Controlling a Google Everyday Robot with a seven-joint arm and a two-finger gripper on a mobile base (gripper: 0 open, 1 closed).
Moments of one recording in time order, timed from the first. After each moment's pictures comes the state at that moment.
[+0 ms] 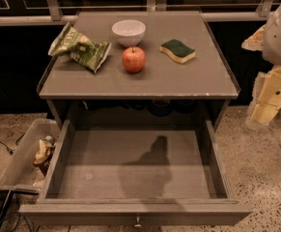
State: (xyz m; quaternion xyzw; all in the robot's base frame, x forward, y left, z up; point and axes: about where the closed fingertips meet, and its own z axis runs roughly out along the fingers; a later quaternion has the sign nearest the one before) arm 0.438 -0.217 0.976 -0.60 0.78 -0.03 0.16
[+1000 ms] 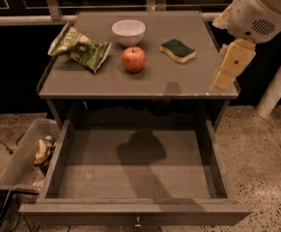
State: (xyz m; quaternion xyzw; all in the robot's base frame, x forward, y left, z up) arm 0.514 -0.177 0.986 -0.61 0.76 -0.01 0.23
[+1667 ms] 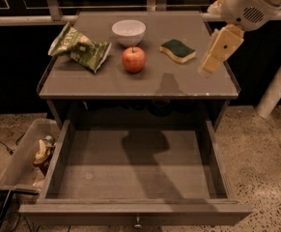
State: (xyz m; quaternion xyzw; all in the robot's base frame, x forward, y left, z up) arm 0.559 -0.164 0.998 -0.59 0.75 0.02 0.29
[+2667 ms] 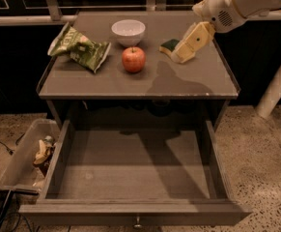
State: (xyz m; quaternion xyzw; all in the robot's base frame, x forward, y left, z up) arm 0.633 -0.136 0.983 -0.52 0.75 0.10 0.39
